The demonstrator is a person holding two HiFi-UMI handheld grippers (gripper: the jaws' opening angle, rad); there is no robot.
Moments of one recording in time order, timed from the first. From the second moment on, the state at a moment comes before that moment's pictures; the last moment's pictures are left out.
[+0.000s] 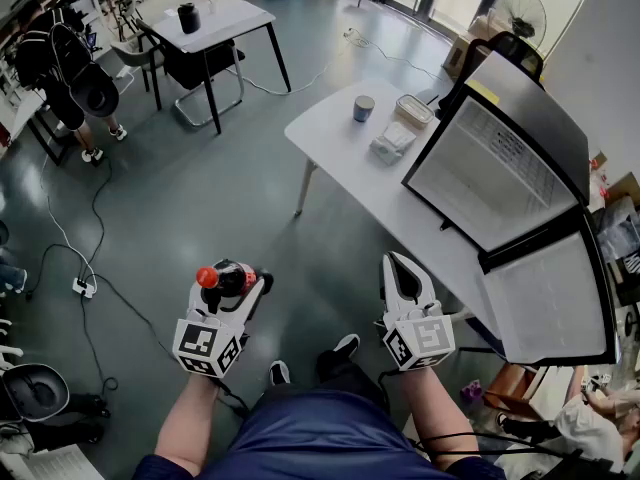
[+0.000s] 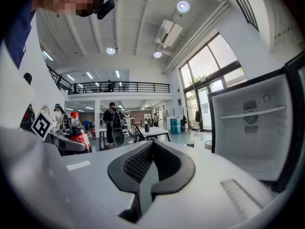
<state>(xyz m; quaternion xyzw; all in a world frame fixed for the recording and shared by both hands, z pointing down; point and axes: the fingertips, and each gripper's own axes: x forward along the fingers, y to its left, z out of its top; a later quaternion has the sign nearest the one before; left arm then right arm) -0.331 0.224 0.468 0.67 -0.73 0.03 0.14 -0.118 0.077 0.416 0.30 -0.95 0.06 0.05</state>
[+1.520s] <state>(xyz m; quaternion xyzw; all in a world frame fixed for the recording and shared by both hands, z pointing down) -0.125 0.181 0.441 0.77 -0.63 0.06 0.11 0.083 0.120 0.407 0.39 -0.92 0.07 0.00</state>
